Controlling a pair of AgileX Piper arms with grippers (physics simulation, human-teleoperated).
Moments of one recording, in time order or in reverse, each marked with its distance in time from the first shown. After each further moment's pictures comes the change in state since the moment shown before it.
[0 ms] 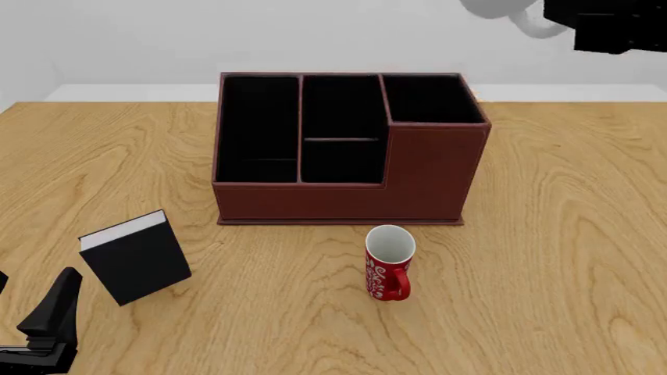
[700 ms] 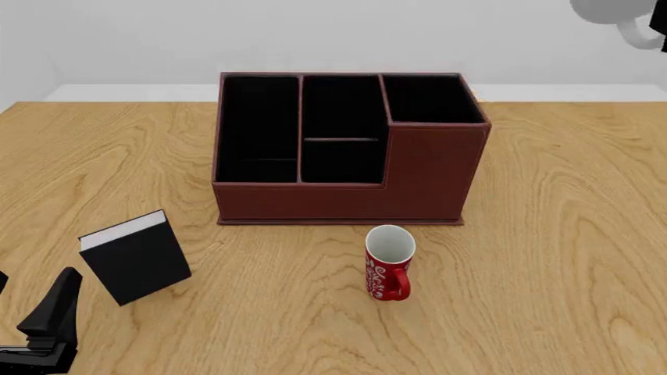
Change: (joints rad) left arm 0.000 0.000 0.000 0.000 0.000; right arm -0.290 -0.116 0.117 -0.039 0.075
